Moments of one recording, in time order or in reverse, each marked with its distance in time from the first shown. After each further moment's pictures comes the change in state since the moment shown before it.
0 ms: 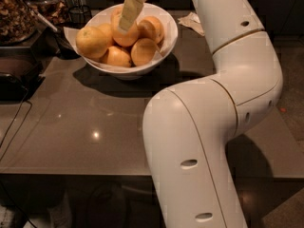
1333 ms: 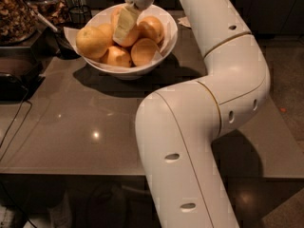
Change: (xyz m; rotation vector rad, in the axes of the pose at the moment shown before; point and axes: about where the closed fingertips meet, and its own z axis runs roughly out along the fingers) arm 0.005 0.003 0.038 -0.072 0.021 0.050
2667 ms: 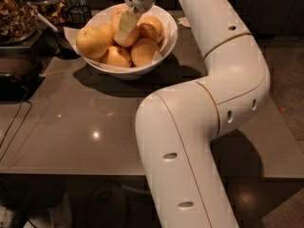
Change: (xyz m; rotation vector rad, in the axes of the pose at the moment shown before) arm 0.006 -0.001 0.004 -0.012 0.002 0.012
